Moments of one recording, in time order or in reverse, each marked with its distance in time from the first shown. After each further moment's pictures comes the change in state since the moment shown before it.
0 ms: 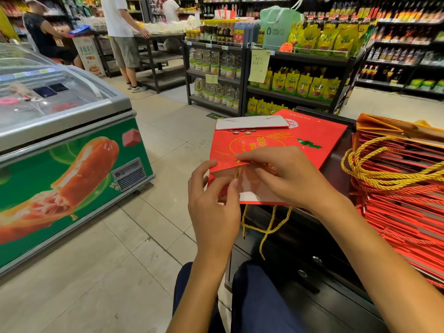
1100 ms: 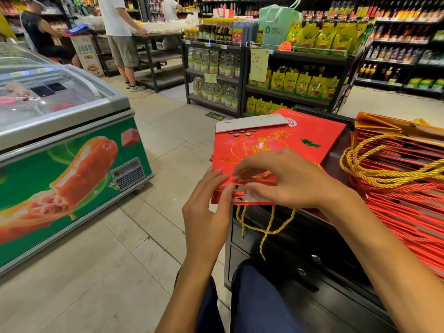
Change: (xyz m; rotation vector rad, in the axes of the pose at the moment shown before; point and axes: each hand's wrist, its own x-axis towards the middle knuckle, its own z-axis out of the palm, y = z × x) left_hand -0.006 -0.018 -0.011 -0.035 -0.118 -0.033; right_hand 0.001 -0.009 -0.014 0.084 -0.270 -0.010
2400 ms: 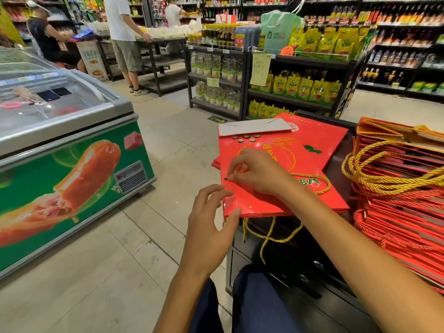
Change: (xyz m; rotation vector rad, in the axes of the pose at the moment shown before) left_hand -0.007 -0.004 -0.015 0.094 -0.258 -0.045; right_hand 0.060 0.048 0.049 -0.062 0.059 0.267
